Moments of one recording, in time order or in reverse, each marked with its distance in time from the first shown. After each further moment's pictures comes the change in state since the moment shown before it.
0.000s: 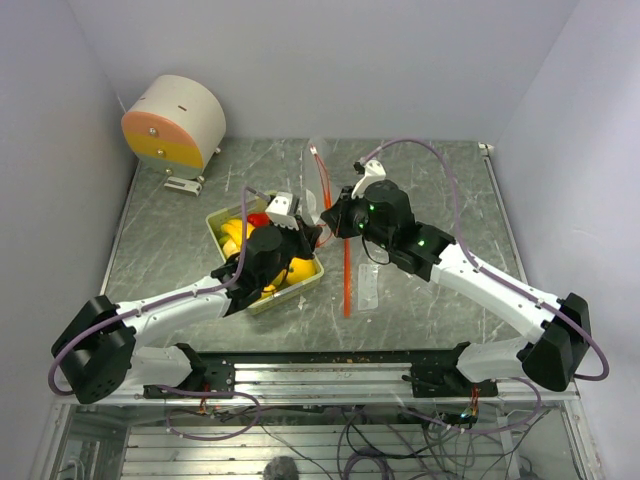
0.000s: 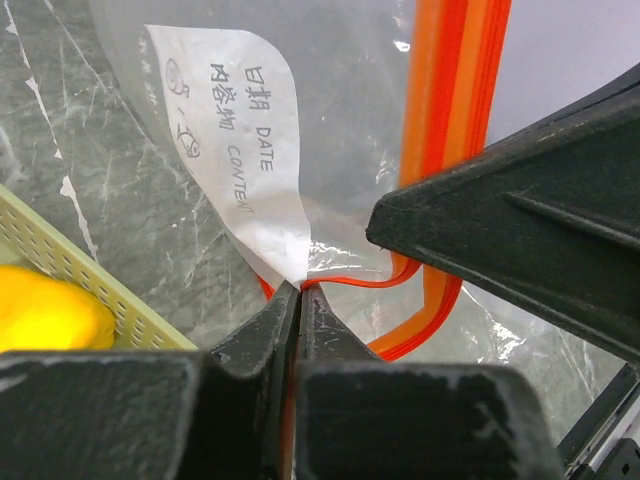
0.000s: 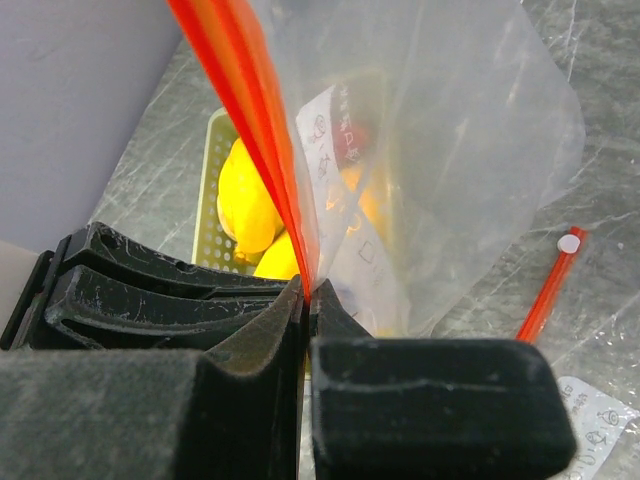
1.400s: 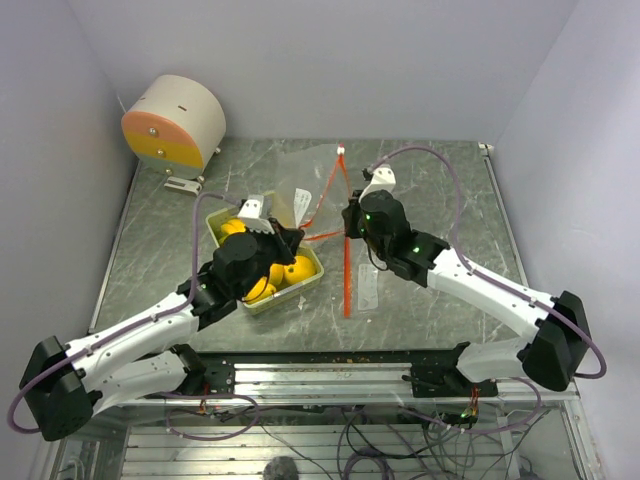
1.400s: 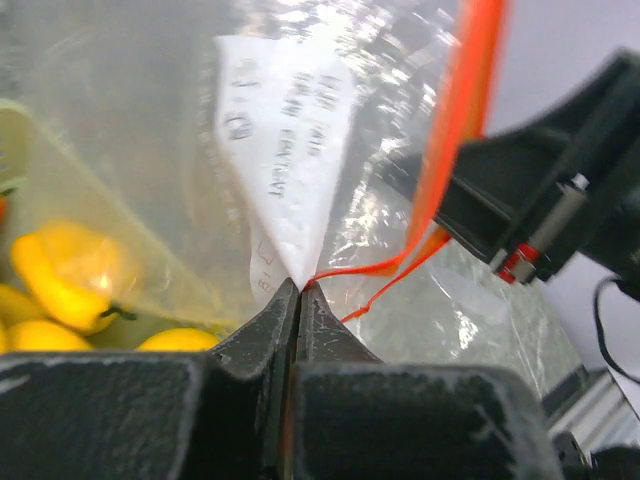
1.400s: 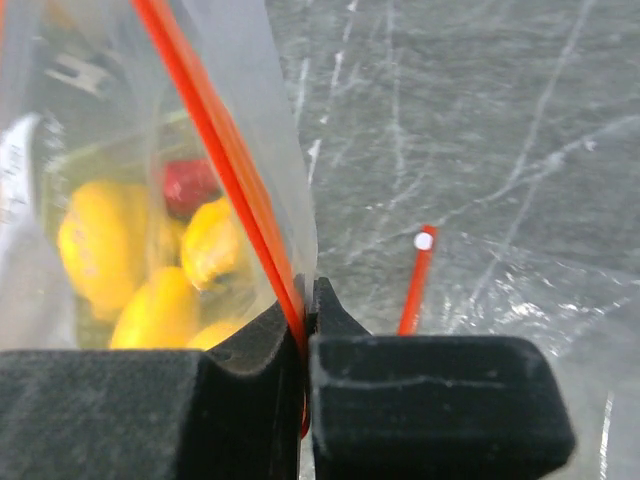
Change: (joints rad) left arm 0.000 -0.259 -0.019 -0.226 -0.005 -0.069; right arm 0.003 0.007 -0.080 0.062 0.287 -0.075
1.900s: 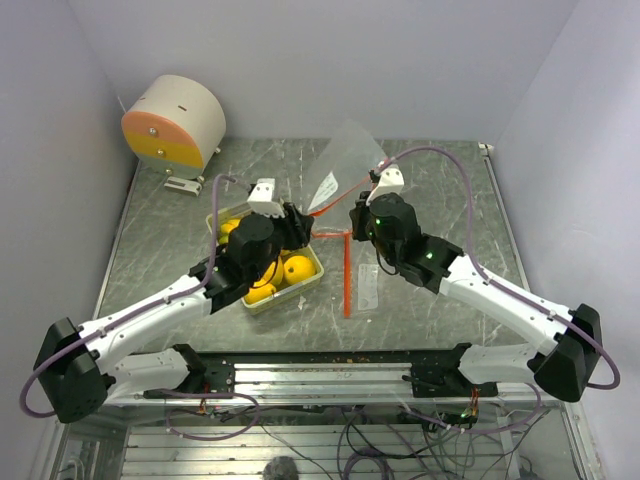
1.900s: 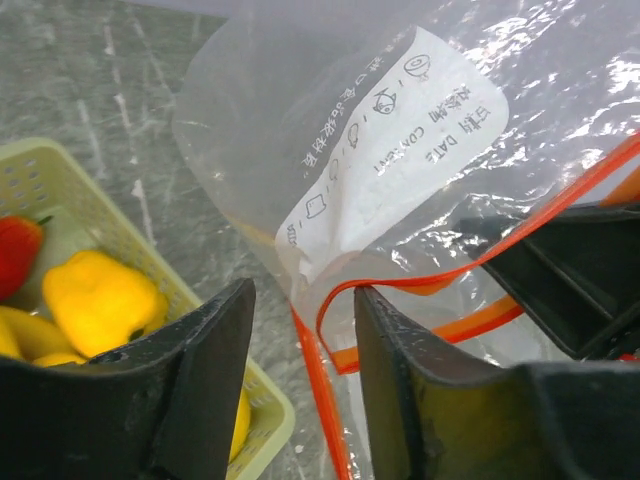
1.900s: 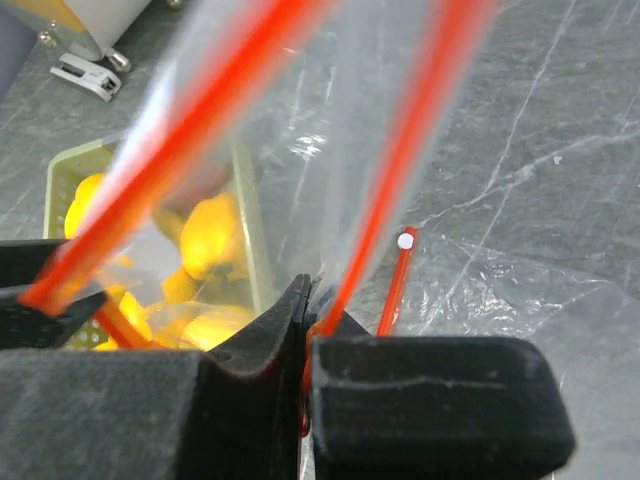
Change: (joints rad) left arm -0.006 0.102 0.154 -0.121 -0.157 0.013; right arm 0.025 -0.093 -0.014 -0.070 0.072 -0.043
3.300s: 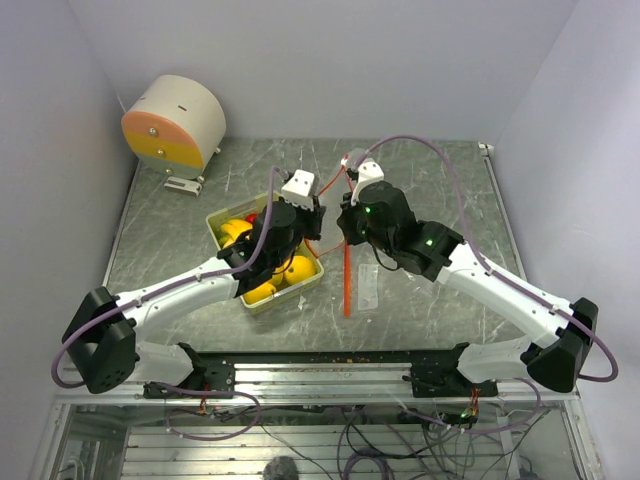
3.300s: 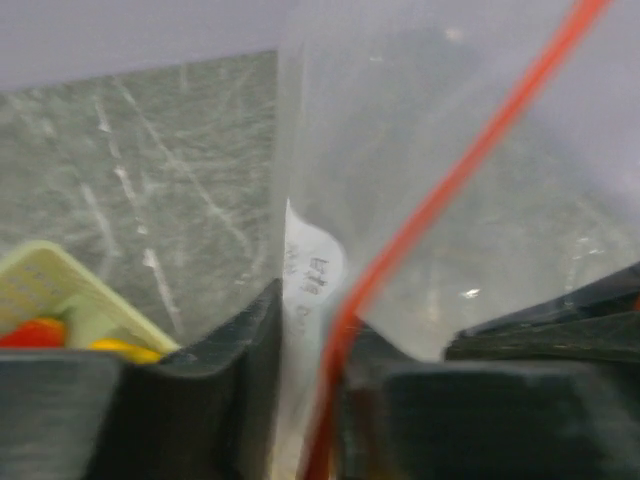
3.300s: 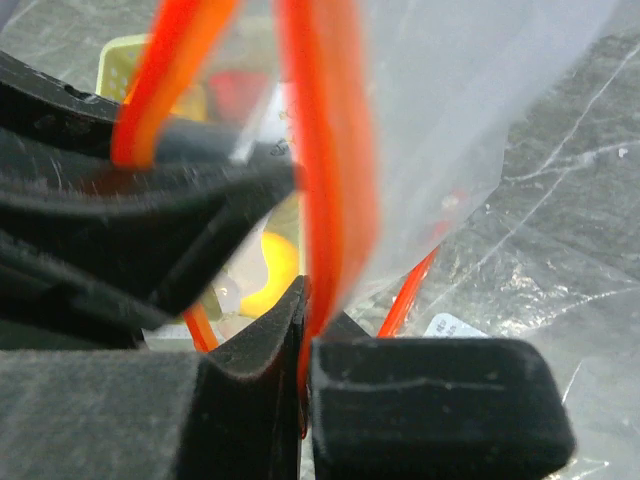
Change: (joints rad) left arm -0.013 0.228 0.116 0.150 0.092 0.280; right arm 0.039 0.067 0.216 -0.278 -0.177 -0.070
